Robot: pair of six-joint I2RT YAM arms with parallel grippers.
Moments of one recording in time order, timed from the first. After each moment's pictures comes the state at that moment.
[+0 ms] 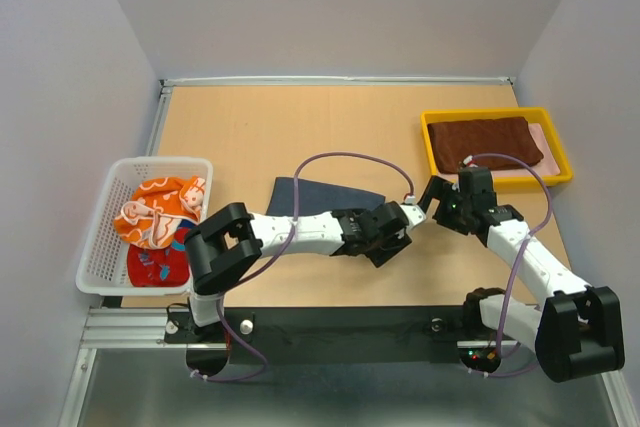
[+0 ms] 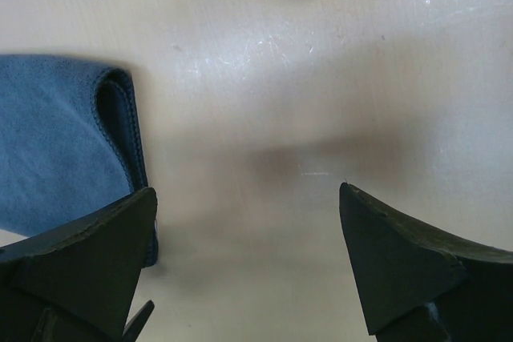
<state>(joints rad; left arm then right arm) -1.21 1.82 1.21 -0.31 -0.17 -0.12 0.16 1.06 0.57 -0.38 -0.11 0.55</state>
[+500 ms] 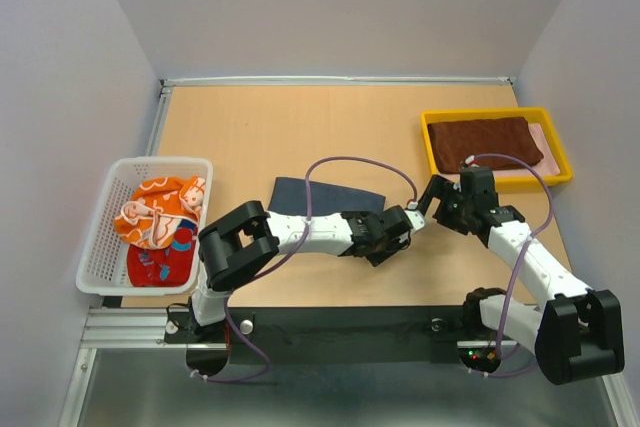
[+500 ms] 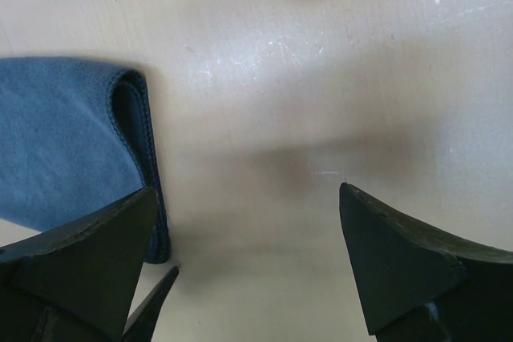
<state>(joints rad) -1.22 1.92 1.25 -0.33 -0.17 -0.10 0.16 1.05 0.57 -0.38 -0.14 0.57</state>
